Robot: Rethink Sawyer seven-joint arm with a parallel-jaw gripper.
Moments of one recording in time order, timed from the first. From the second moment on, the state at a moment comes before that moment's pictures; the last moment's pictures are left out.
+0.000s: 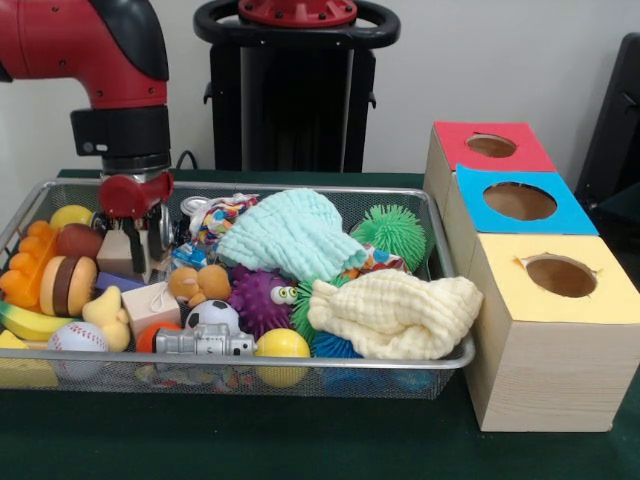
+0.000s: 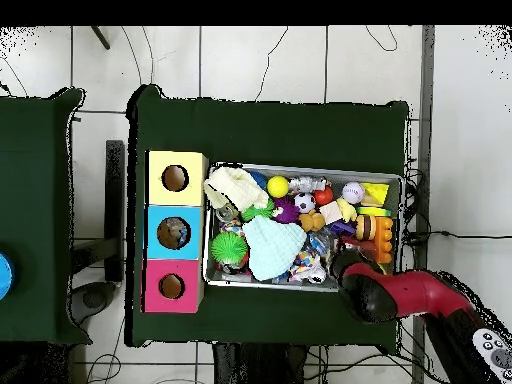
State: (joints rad) arm -1.07 -0.50 0.53 1.84 -1.00 0.21 0.49
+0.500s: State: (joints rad) arm -1.07 -0.56 0.54 1.89 -0.99 0.22 0.49
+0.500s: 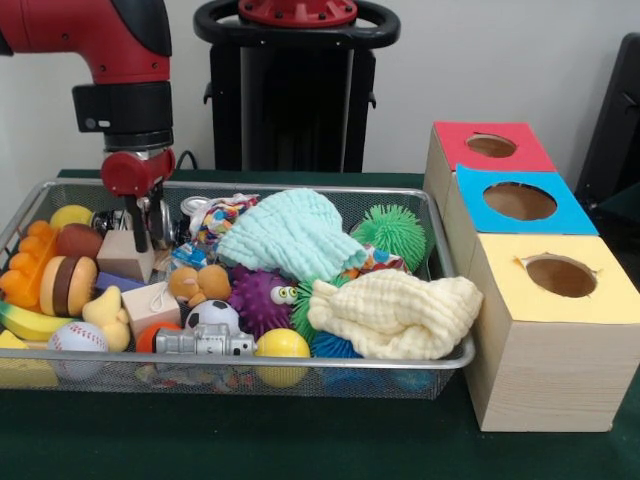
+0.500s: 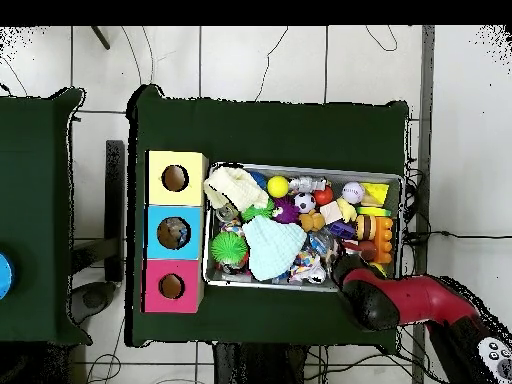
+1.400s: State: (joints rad) arm -1.06 -0.55 0.54 1.89 -0.99 0.22 0.49
